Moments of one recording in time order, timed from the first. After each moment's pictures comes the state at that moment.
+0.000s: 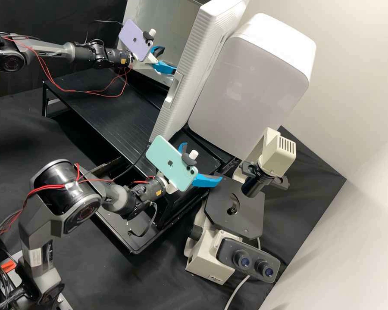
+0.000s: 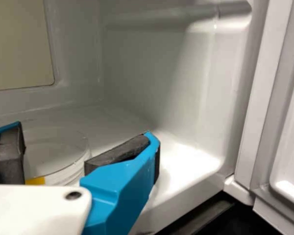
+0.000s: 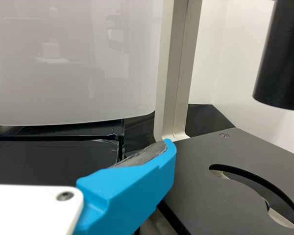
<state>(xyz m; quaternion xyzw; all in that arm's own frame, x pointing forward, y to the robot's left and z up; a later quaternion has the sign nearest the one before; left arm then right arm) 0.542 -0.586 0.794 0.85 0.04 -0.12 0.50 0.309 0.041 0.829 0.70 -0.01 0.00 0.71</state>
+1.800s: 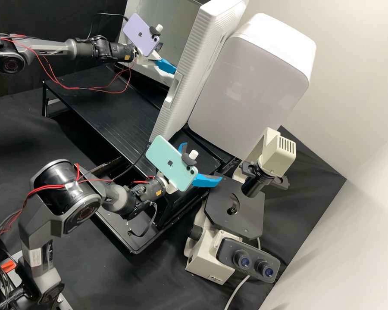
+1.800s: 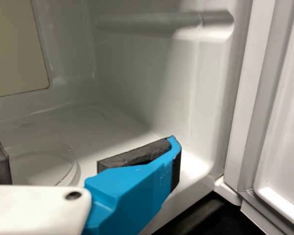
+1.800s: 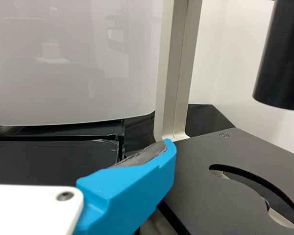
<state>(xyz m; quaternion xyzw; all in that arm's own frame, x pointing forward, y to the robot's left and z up) 0.539 -0.614 0.806 0.88 0.04 -0.10 0.47 0.309 0.041 0.829 0.70 -0.01 0.00 0.71</state>
